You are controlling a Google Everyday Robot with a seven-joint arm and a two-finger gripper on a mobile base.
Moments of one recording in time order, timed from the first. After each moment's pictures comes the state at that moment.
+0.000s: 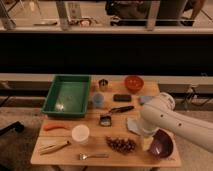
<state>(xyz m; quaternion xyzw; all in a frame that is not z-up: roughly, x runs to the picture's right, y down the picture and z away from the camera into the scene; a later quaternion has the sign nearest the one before) 0.167 0.217 0.701 -0.30 -0.06 -0.09 0.95</state>
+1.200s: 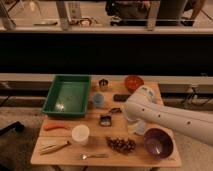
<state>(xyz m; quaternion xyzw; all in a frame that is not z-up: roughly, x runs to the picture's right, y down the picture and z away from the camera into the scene) 0.123 0.159 0.765 -0.23 -0.06 -0.11 0.97</state>
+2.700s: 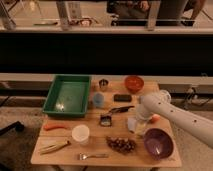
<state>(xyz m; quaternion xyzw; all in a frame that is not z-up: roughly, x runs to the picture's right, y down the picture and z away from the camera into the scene) 0.170 0.188 0.833 -0.27 -0.15 -0.03 0.95</state>
